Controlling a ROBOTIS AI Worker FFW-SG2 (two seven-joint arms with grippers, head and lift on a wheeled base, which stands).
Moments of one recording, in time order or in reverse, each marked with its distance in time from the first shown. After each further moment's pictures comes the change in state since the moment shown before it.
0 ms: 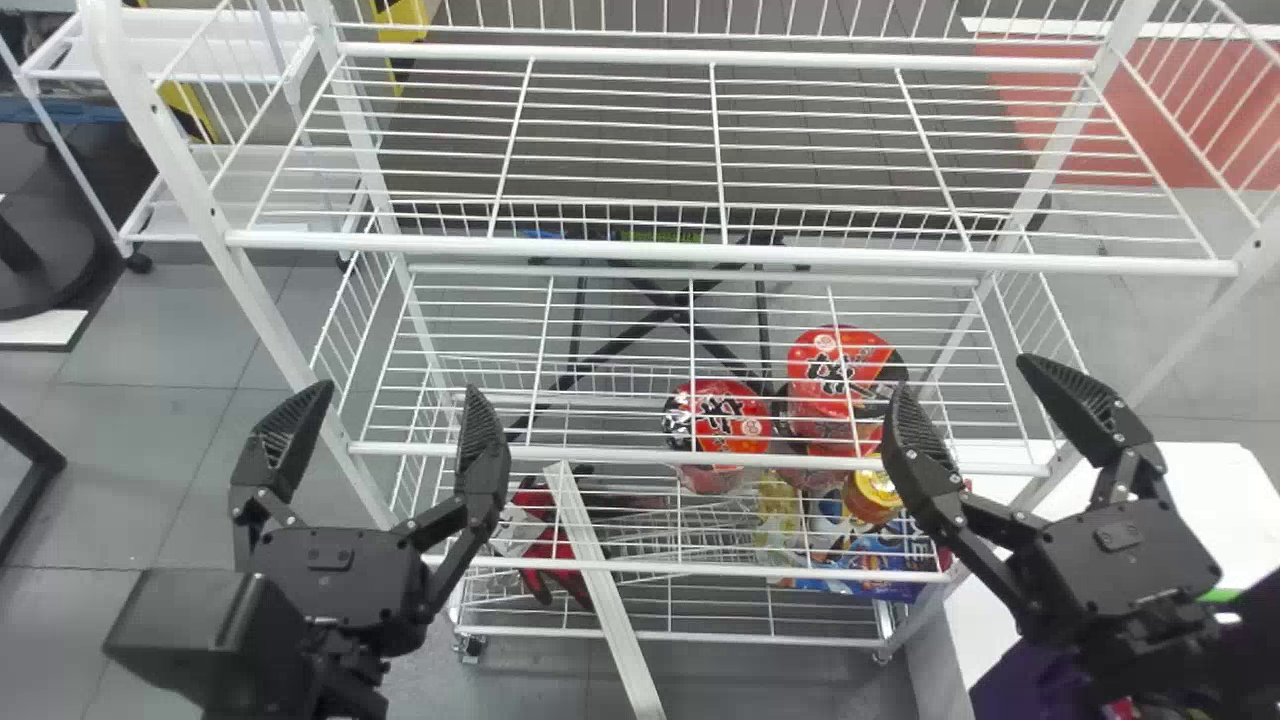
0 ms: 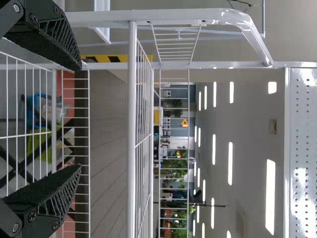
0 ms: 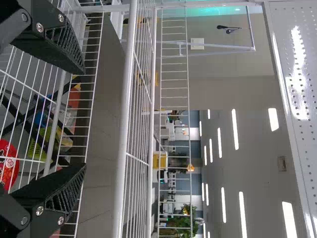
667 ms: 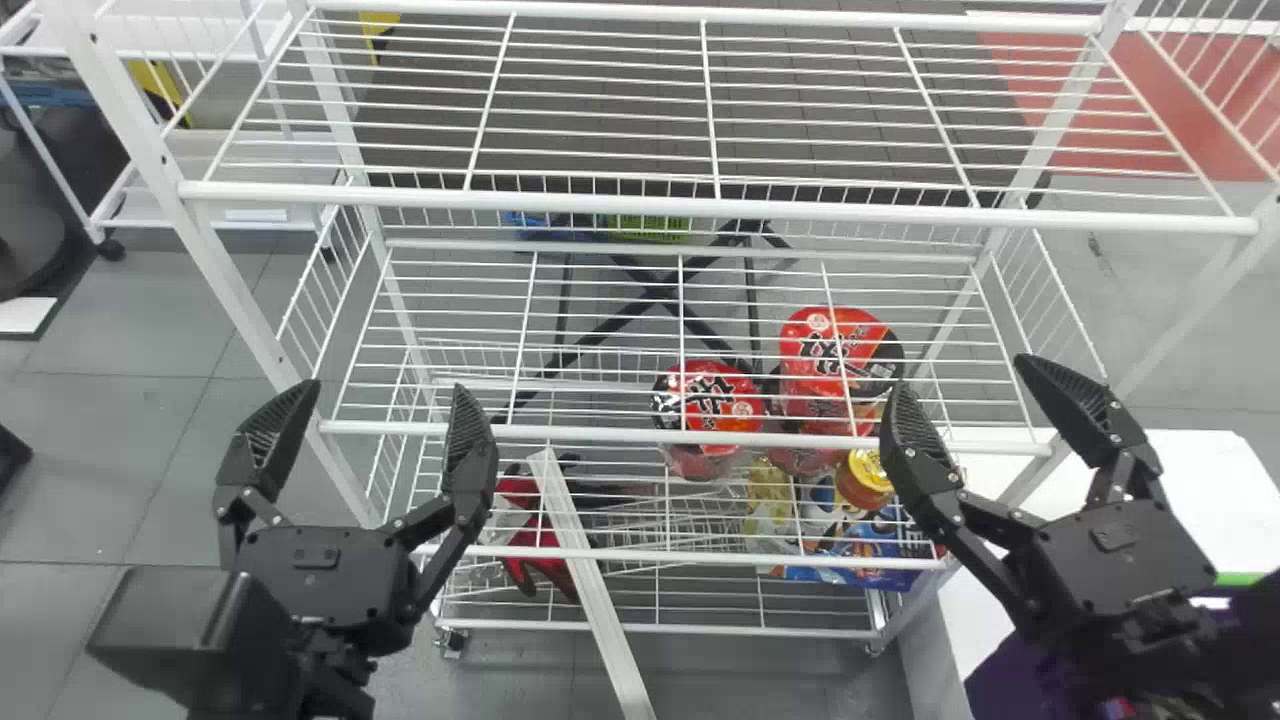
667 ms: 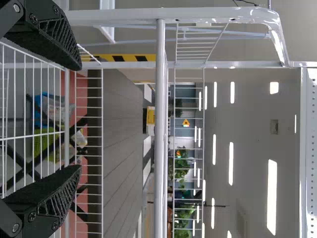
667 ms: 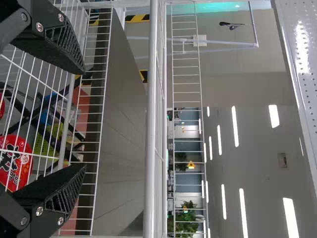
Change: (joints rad) left arm -0.008 0.000 -0.001 0.008 0.000 0.000 0.002; right arm 0.009 0.004 -0.015 -0.004 -0.012 -0.007 0.005
